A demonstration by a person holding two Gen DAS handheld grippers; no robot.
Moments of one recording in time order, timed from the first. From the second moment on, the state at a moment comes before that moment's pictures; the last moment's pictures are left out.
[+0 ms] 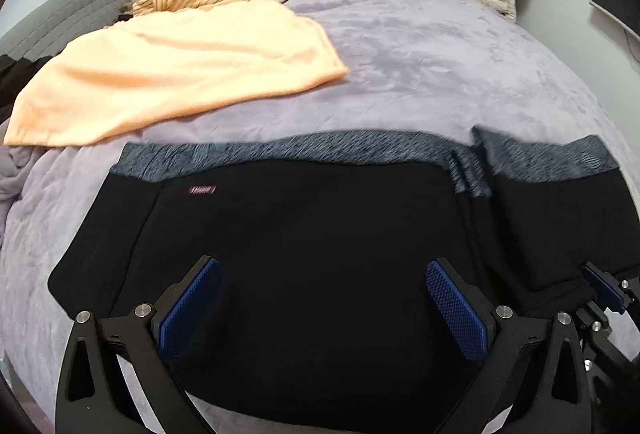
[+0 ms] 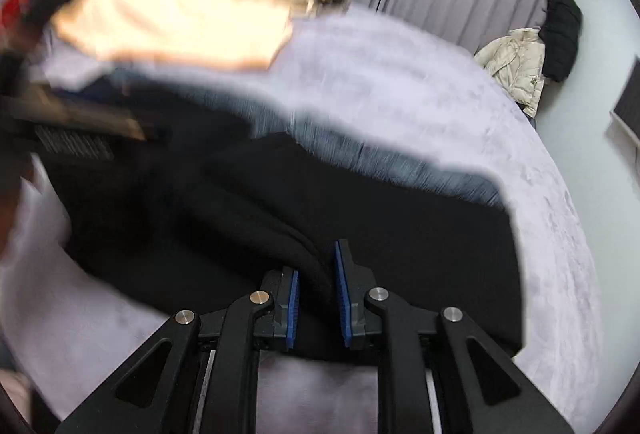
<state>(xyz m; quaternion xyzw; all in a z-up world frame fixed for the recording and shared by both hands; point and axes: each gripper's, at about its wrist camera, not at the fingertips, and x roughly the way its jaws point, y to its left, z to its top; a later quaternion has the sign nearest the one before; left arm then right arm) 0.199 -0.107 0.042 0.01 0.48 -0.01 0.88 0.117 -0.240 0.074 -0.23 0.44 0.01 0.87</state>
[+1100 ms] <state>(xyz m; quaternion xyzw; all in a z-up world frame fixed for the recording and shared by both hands) 0.198 -0.176 0.055 -0.05 0.52 -0.25 0.81 0.116 -0.416 0.049 0.51 0.42 0.05 0.75</state>
